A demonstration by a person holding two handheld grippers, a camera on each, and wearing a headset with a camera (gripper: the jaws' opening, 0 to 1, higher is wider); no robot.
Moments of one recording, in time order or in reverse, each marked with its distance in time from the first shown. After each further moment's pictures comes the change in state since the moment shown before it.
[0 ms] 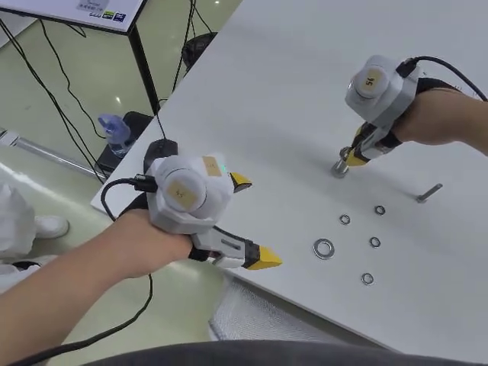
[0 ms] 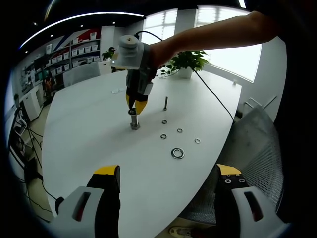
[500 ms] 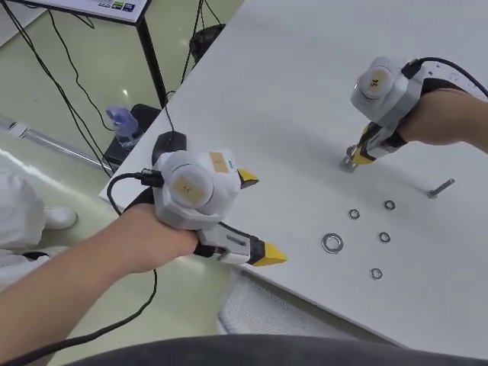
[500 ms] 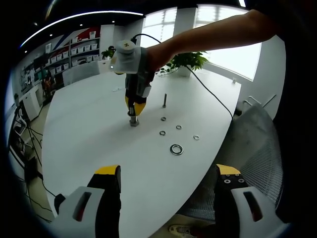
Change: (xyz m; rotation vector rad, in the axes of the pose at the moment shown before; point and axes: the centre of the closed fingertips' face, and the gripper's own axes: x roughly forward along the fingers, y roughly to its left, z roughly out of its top) left arm -0.003 -0.003 -0.008 0.001 0.017 -0.004; right arm 0.017 -0.001 -0.005 0.008 0.024 -0.004
